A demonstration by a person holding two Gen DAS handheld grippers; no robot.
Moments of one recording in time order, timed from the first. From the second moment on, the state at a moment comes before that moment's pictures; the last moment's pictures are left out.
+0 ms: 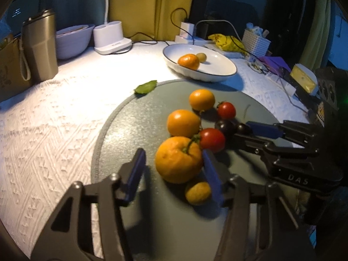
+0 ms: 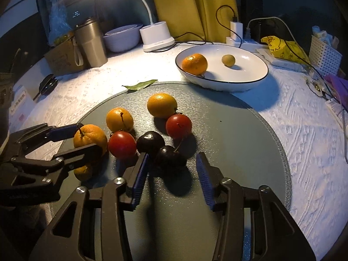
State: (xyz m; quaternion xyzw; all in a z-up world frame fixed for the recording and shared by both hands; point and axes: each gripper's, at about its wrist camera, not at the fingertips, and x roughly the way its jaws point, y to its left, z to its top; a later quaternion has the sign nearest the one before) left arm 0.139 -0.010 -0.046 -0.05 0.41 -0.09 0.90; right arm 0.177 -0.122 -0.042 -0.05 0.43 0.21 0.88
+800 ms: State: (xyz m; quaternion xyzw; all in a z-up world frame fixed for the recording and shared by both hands) left arm 0.149 -0.010 -0.010 -0.04 0.38 -0.10 0.92; right arm 0.185 -0.126 -0.017 -0.06 0.41 0.22 0.89
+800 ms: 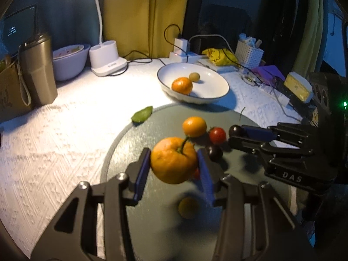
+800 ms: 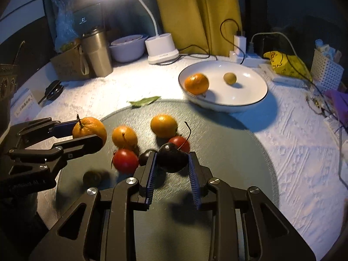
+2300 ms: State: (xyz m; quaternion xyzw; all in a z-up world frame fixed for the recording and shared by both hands) left arm 0.306 -0.021 0.012 -0.01 0.35 -0.13 0.93; right arm 0.325 -0.162 0.007 -0.04 0.37 0.19 0.91
